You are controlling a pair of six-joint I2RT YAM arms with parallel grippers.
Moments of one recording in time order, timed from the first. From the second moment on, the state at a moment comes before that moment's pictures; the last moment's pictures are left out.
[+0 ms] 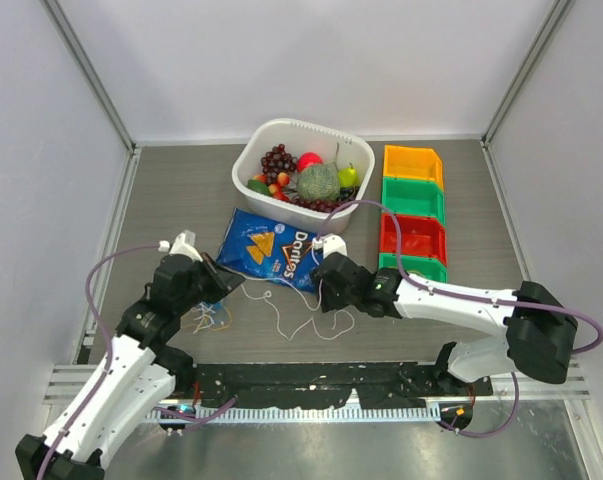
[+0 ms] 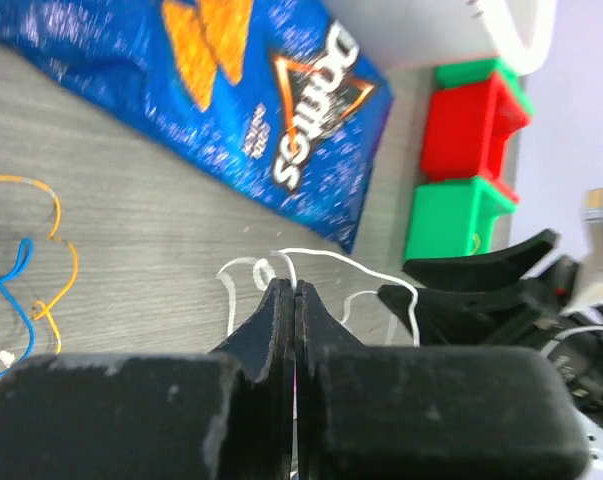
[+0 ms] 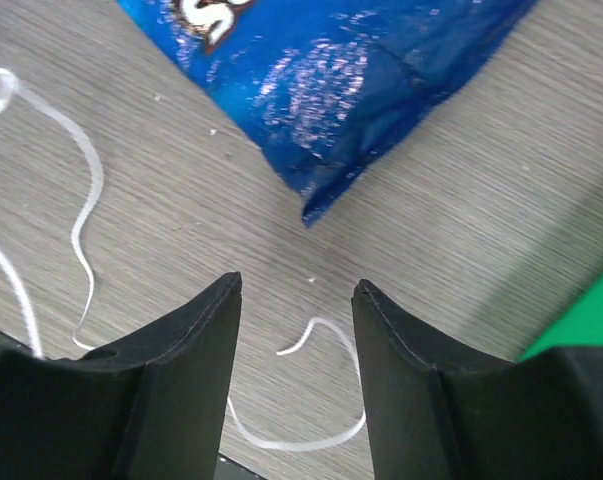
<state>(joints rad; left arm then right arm) -0.42 0.60 0.49 -0.45 0.10 -0.92 1.05 1.35 0.81 -0.35 0.26 0.48</state>
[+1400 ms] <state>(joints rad) -0.81 0.87 0.71 -0.25 0.37 -0.90 0.99 0.95 0.72 -0.11 0.16 0.39</state>
